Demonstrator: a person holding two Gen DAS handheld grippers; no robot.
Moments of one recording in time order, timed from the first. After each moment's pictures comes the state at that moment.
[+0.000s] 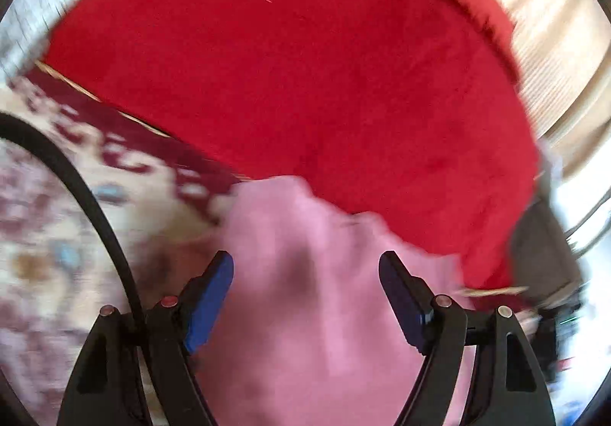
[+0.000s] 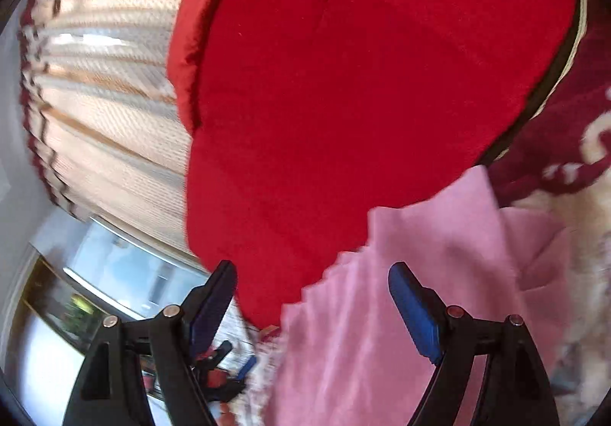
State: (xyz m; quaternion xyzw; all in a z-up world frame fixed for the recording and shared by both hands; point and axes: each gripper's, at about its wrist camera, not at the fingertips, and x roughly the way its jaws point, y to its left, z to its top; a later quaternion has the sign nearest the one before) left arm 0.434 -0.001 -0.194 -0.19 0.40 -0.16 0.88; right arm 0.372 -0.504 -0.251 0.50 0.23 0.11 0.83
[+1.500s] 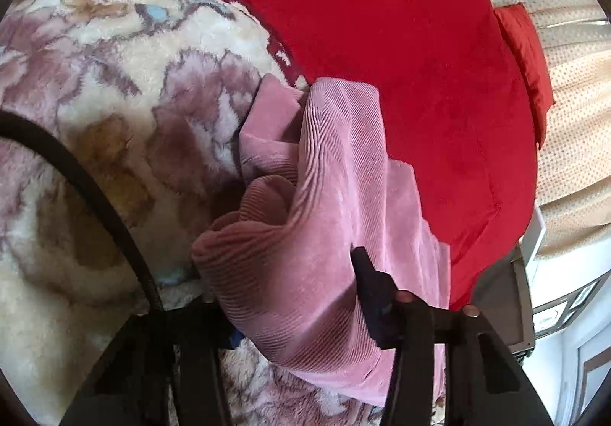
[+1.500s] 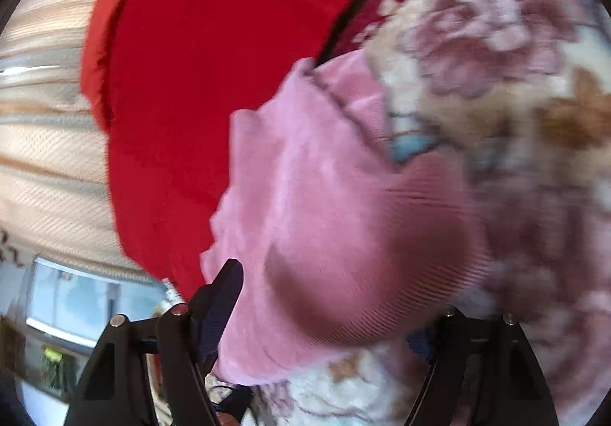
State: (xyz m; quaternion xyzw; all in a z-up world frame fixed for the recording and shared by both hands) left arm 0.363 0.008 -0.283 -0.41 0.43 -0.15 0.79; right arm 0.257 -0.477 -0.338 0.56 0.32 -0.03 0.76
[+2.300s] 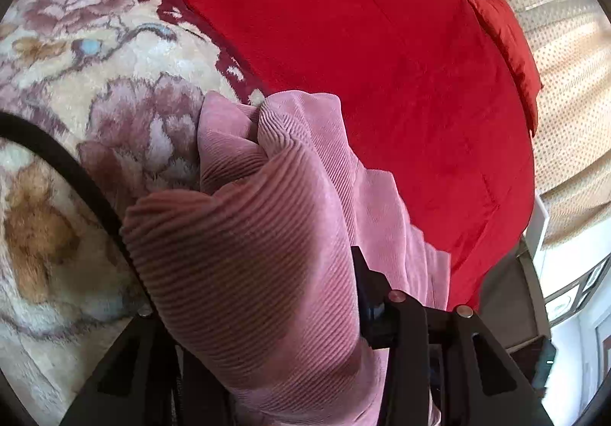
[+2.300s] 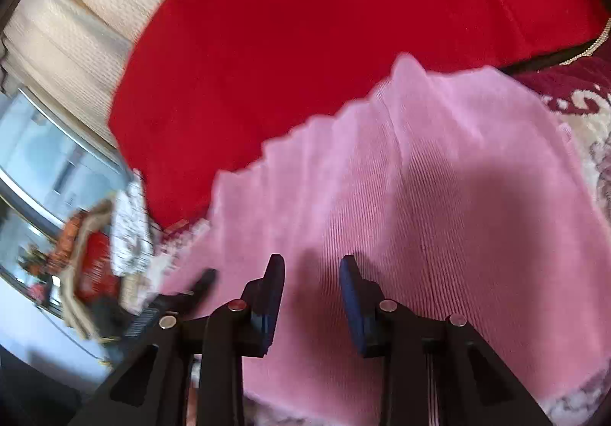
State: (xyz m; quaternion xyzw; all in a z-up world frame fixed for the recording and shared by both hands) left arm 0.394 -0.044 -0.268 -0.37 0.40 -0.15 0.82; right arm 0.366 -0.372 -0.284 0.31 0.40 0.05 0.86
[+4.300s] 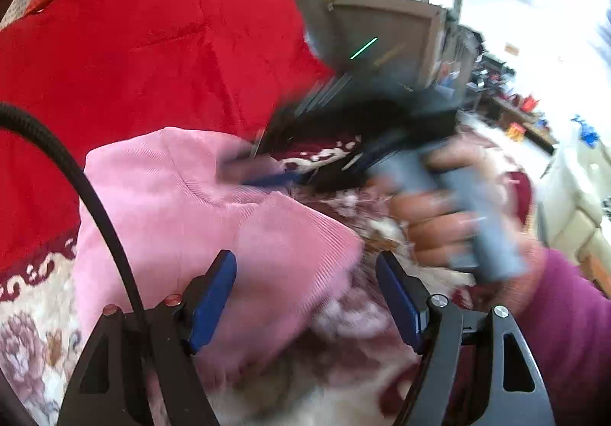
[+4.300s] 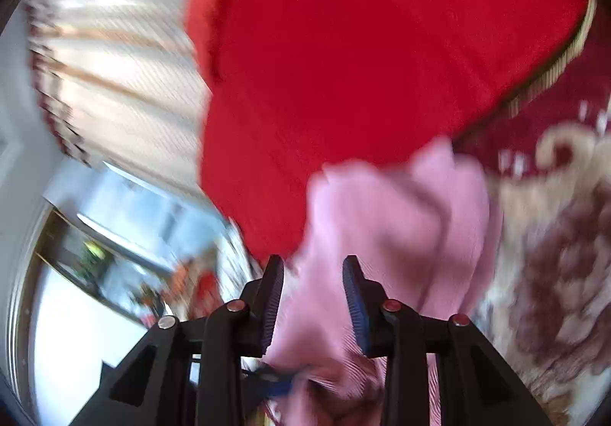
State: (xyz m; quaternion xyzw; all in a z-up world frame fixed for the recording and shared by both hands) left arm 0.236 -0.273 -0.171 0.13 0.31 -0.50 0.79; right arm 0.320 -0.571 -0.292 0.46 0.33 0.21 0.80
